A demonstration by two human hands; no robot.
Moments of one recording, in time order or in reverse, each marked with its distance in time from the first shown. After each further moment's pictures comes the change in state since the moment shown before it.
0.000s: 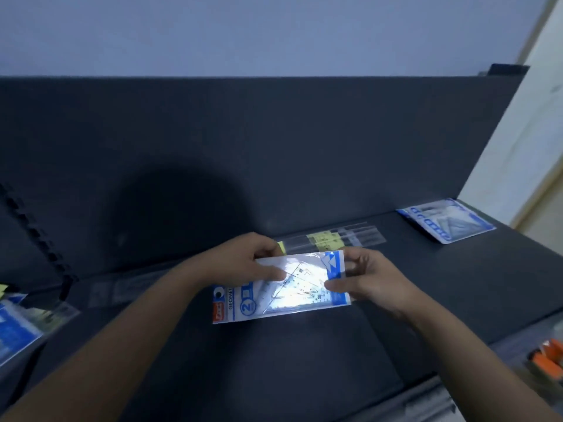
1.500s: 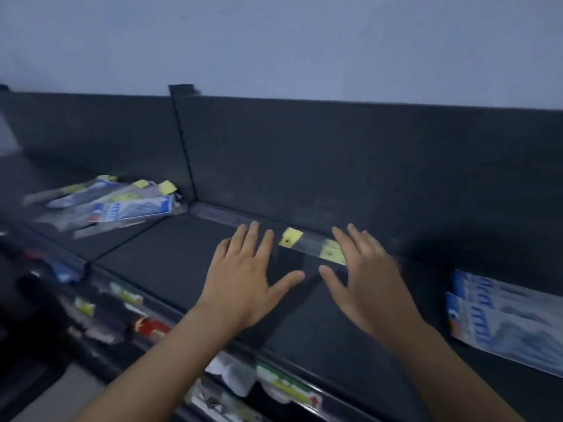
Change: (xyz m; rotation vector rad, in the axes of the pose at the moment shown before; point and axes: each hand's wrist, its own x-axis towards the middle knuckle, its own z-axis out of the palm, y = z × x) left_hand 0.013 0.171 0.183 0.784 0.792 -0.936; right_hand -0.002 0.002 -0.134 -0.962 -0.205 -0.810
